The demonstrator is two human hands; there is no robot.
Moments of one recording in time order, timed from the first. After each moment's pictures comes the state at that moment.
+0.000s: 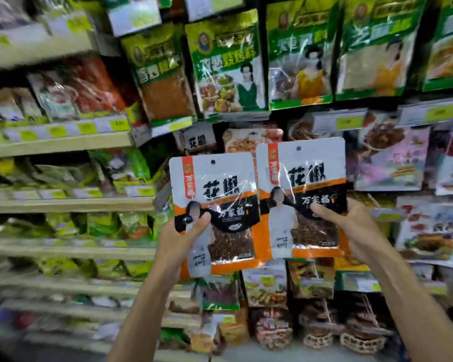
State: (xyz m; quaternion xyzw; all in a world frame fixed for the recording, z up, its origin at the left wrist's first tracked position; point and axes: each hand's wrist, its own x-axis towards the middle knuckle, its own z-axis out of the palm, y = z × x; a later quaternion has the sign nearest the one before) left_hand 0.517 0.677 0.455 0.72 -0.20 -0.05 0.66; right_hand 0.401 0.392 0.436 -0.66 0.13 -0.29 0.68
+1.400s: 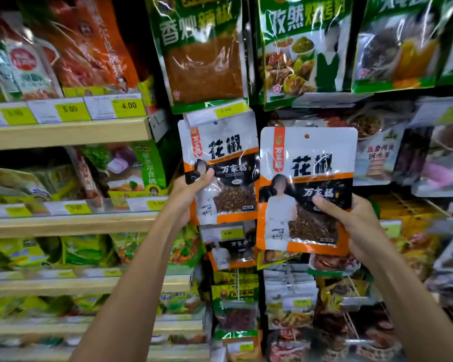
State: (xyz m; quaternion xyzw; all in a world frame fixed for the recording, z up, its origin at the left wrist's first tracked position) left_hand 0.764 0.666 0.454 0.59 -0.27 -0.20 0.73; right_hand 0.543 0.467 0.427 -0.63 0.15 -0.34 0.68
